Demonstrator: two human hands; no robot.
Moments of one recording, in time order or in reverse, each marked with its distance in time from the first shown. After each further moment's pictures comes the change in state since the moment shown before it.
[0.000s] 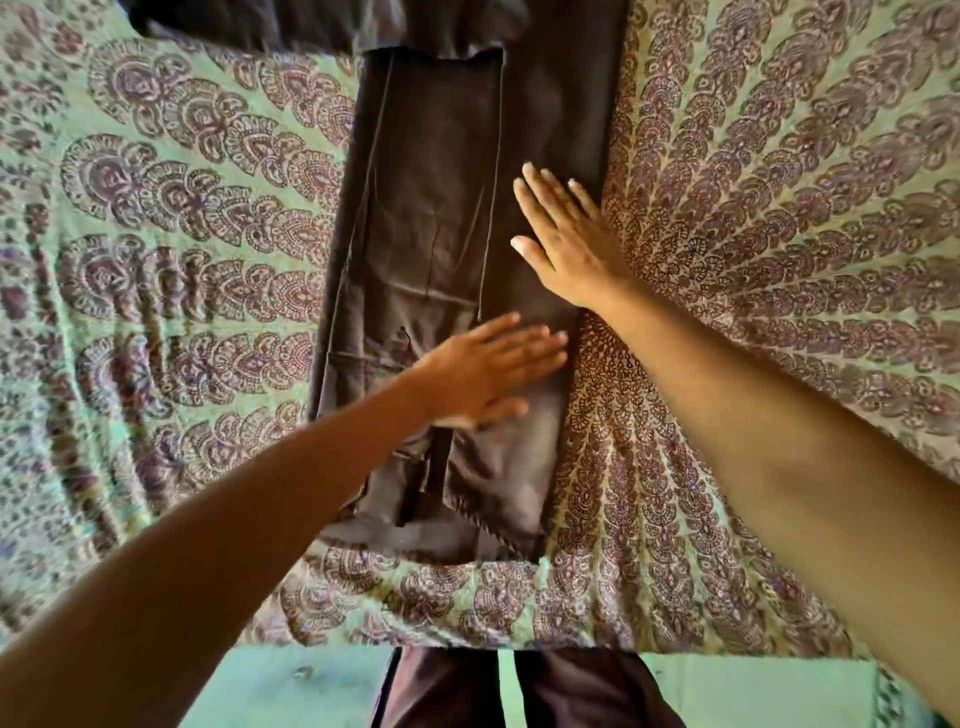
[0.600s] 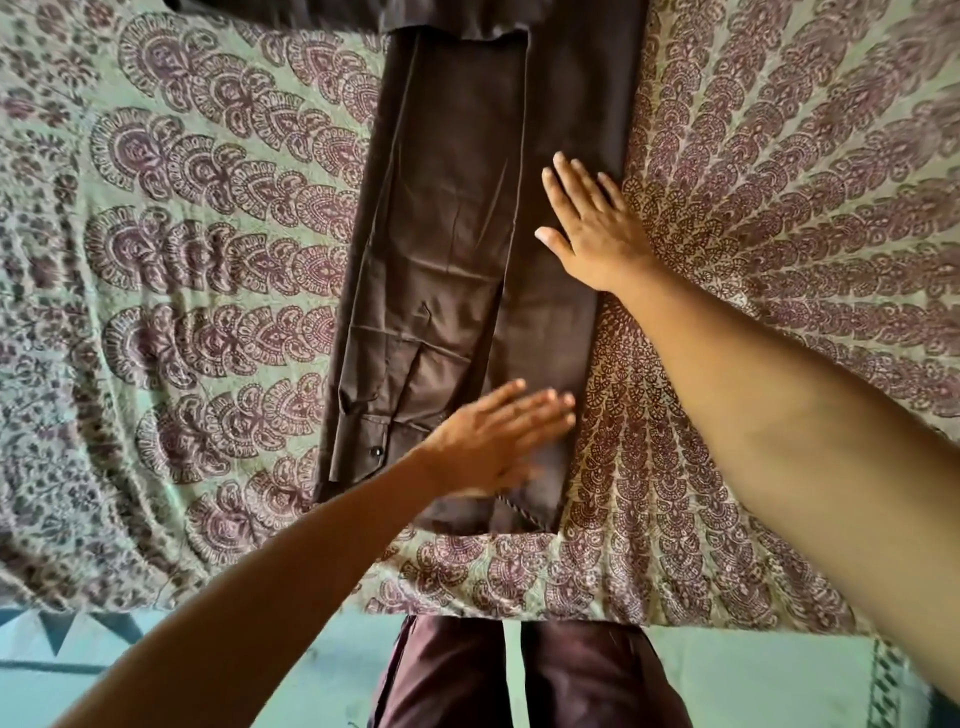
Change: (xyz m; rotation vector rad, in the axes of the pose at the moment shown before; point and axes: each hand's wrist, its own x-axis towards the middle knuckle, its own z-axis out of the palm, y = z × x) left_hand -0.049 0.086 0.032 -0.120 0.131 -0.046; right_hand -0.007 0.000 0.004 -0.062 -0.073 0.095
